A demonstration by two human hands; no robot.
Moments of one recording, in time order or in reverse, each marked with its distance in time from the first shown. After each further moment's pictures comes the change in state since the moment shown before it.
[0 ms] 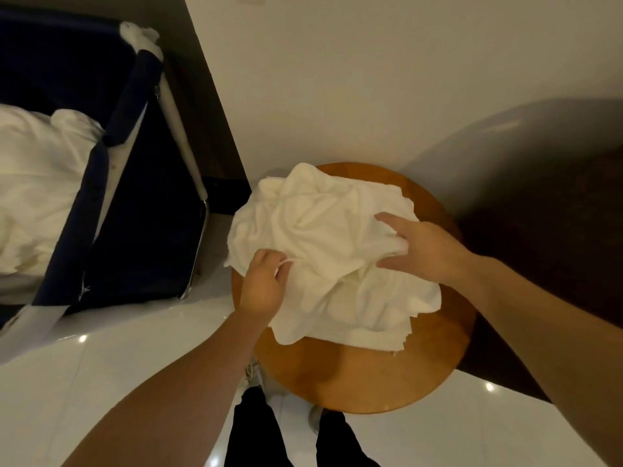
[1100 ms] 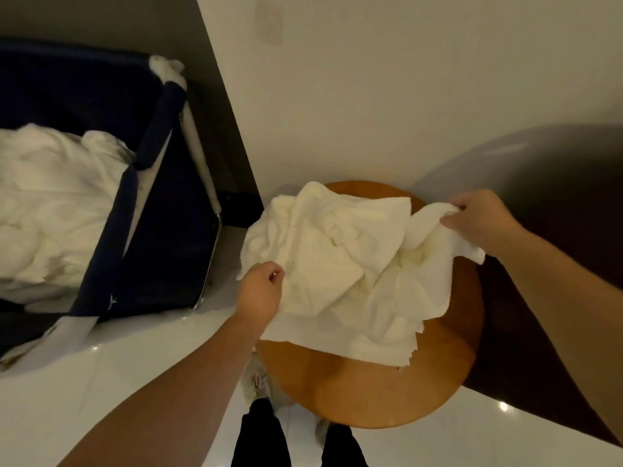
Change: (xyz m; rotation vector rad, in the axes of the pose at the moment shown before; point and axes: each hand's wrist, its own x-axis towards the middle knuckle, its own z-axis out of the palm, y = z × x) left_hand 0.007 0.024 -0.049 0.000 -0.103 -0.242; right_hand 0.019 0.011 -0.078 0.242 0.313 0.401
